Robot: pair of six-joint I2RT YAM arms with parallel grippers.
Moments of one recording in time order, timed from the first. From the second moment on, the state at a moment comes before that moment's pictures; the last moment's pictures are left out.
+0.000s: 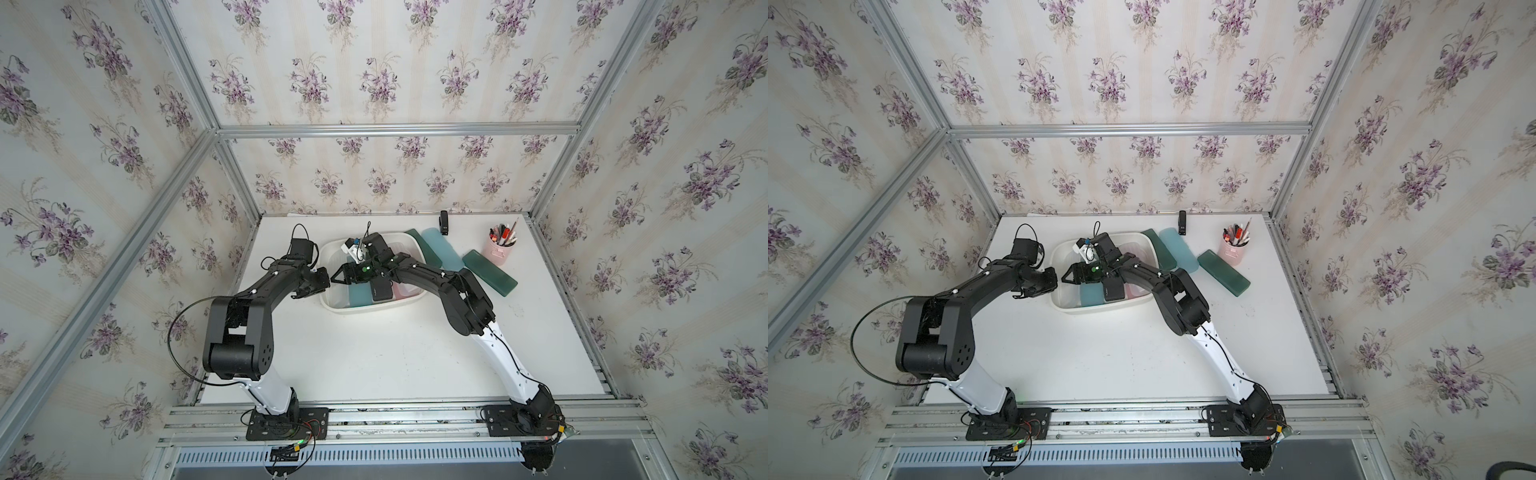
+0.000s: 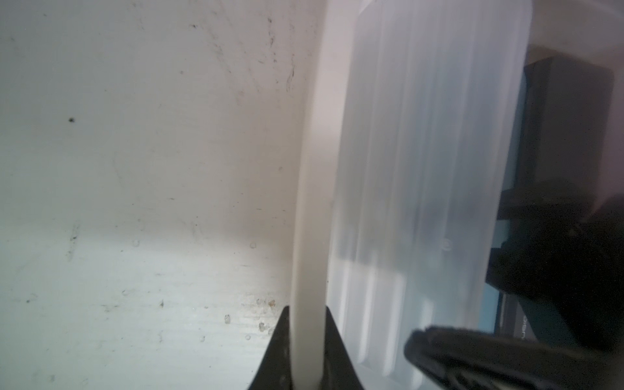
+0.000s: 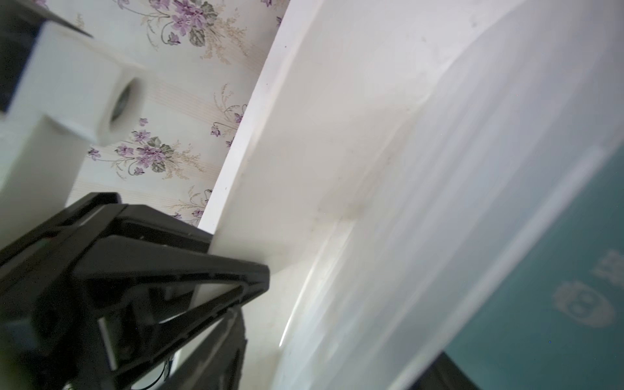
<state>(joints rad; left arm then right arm) -0.05 1.69 1.07 -0.53 0.14 -0.35 0.76 2.57 2.06 -0.18 -0.69 0.52</state>
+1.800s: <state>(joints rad) -0.04 1.66 1.06 -0.54 0.09 -0.32 0.43 2.10 1.53 -0.28 -0.66 0.45</state>
